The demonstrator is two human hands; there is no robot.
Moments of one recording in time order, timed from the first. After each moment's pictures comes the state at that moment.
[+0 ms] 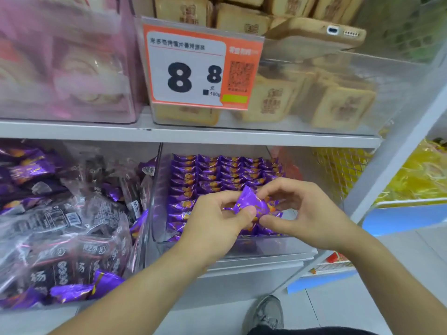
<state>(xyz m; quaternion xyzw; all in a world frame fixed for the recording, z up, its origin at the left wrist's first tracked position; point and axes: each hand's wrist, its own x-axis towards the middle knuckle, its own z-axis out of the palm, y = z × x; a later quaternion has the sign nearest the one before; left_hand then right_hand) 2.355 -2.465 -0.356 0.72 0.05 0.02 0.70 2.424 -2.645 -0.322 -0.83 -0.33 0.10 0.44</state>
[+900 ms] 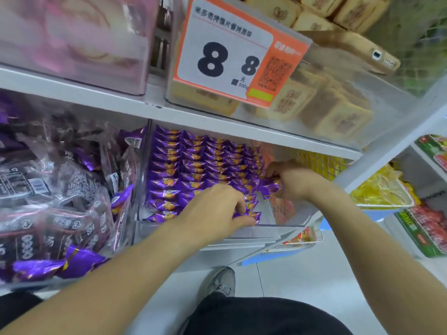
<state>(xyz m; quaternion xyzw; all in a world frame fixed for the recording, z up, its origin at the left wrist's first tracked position) 2.379 -2.465 -0.363 0.92 -0.10 -0.04 0.37 2.526 -2.664 -0.324 -0.95 -0.25 0.15 -0.10</state>
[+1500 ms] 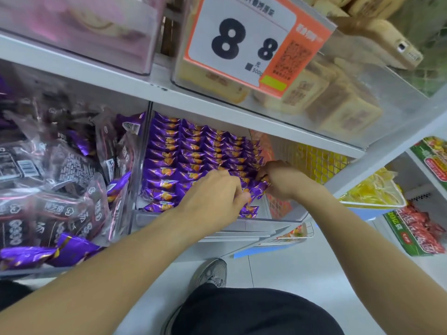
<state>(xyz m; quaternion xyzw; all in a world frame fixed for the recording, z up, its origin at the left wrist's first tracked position) 2.386 -2.468 -0.371 0.92 -0.07 0.02 0.39 2.526 -2.651 -0.343 -0.93 -0.28 0.15 -0.16</state>
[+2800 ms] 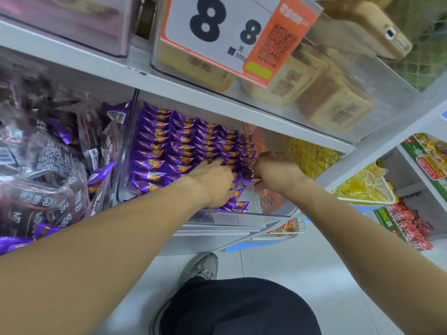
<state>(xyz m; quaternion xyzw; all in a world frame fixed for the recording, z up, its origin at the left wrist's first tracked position) 2.447 -2.484 -0.397 0.97 -0.18 -0.07 0.16 2.521 -2.646 -0.338 -0.91 -0.29 0.09 -0.29</state>
